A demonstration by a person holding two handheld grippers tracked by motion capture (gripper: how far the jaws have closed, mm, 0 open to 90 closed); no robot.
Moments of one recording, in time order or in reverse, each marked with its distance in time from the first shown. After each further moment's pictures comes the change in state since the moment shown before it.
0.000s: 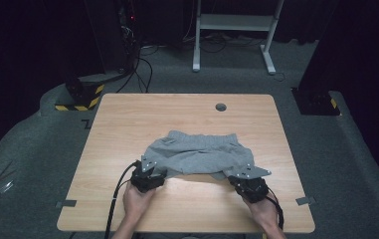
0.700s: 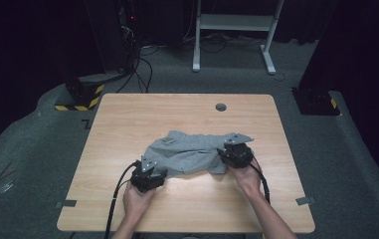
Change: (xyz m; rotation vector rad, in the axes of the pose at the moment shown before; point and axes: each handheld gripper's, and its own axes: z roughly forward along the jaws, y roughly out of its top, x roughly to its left) left arm 0.000 0.000 0.000 0.000 -0.001 0.001; right arm -0.036 0.076 0.060 -0.021 -0.122 0.040
